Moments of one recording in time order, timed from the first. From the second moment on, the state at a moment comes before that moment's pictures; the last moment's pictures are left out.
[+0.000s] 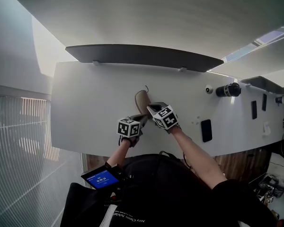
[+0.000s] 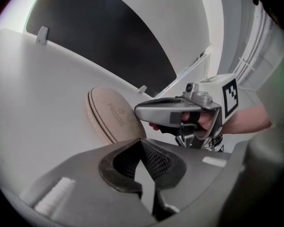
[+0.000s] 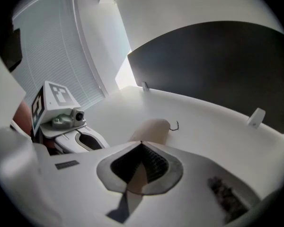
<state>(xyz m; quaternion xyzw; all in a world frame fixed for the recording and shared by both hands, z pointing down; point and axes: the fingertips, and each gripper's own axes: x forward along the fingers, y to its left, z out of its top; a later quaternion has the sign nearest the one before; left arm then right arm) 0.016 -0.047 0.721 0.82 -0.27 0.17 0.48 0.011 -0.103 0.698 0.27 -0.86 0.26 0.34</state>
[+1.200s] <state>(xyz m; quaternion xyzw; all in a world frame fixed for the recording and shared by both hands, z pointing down) 0.006 -0.001 0.555 0.94 -0.28 0.09 0.18 0.061 0.004 0.559 0.33 -0.92 0.15 0.12</state>
